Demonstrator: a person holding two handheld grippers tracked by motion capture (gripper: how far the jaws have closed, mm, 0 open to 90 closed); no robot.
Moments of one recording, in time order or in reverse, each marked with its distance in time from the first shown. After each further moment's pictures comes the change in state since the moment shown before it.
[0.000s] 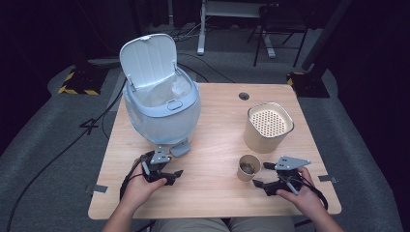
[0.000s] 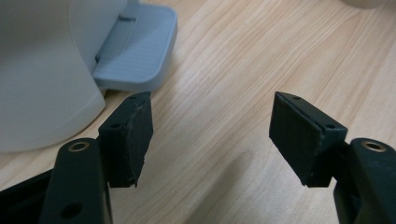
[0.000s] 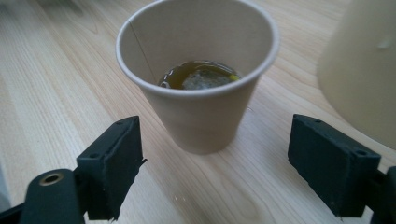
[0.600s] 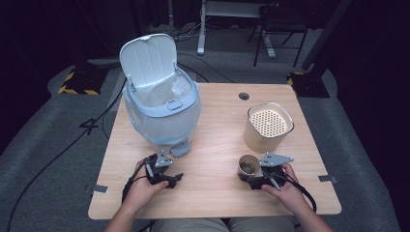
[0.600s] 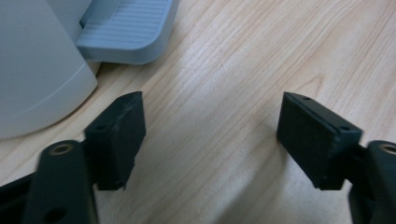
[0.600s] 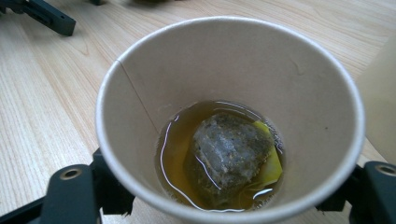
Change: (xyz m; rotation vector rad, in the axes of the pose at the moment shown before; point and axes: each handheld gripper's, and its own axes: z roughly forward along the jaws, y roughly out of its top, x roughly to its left) left arm 0.001 -0.011 0.018 0.035 0.033 0.038; right arm 0.008 0.012 0.039 -0.049 -0.010 0.000
